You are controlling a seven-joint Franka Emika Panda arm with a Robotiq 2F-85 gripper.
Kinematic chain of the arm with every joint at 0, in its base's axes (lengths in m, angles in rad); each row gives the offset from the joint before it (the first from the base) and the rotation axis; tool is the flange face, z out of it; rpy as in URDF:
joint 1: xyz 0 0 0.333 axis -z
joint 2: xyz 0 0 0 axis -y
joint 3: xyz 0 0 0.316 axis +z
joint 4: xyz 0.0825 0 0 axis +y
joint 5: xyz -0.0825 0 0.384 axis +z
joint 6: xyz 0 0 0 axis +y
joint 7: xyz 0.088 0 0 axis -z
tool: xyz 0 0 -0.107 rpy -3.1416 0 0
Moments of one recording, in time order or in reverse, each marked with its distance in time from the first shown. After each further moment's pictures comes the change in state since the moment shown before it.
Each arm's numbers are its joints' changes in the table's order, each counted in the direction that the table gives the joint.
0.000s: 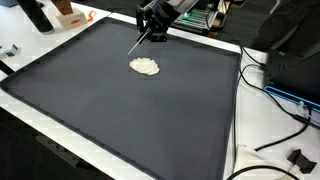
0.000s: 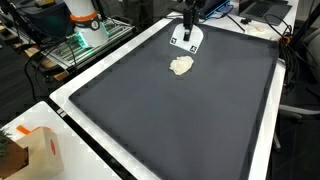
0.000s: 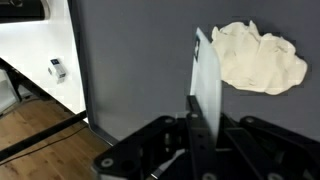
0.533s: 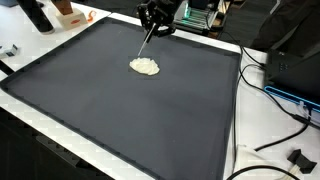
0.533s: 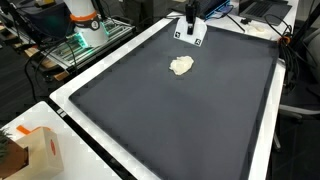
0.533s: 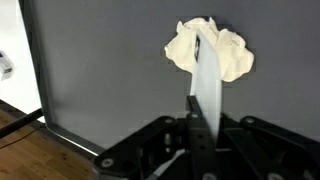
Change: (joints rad) arm 0.041 0.096 -0.001 0.064 0.204 -0.174 -0.210
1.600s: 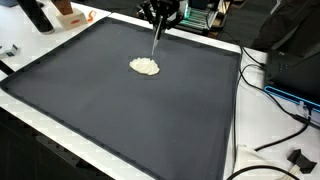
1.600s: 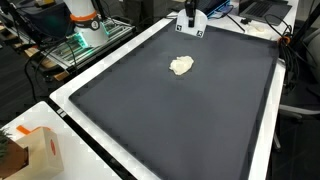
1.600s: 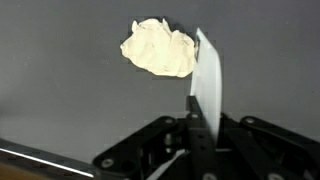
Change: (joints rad) arm 0.036 0.096 -0.004 0.086 0.337 -0.149 -0.315
